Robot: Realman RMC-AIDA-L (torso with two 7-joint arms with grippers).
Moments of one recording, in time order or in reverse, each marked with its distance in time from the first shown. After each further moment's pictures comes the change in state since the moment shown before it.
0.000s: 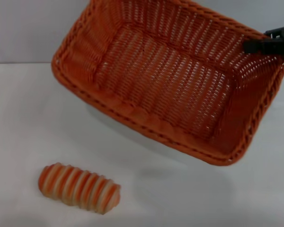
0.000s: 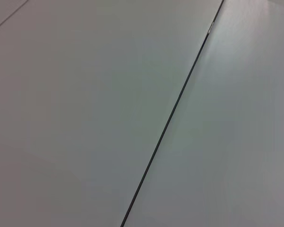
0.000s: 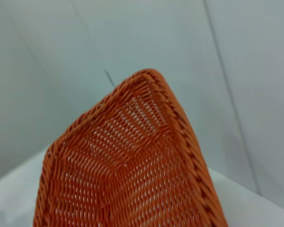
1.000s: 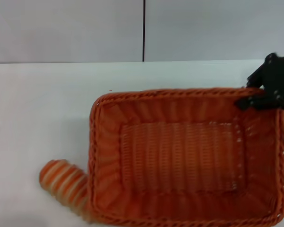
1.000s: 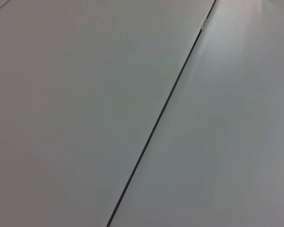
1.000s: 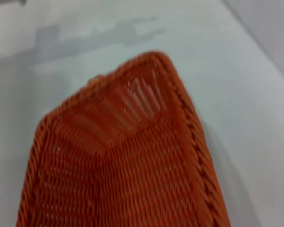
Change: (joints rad) left arm 0.000 0.001 0.030 -0.001 0.003 0.008 -0.005; right arm 0.098 -0.018 -0.306 -0.116 -0.209 0.101 -0.192
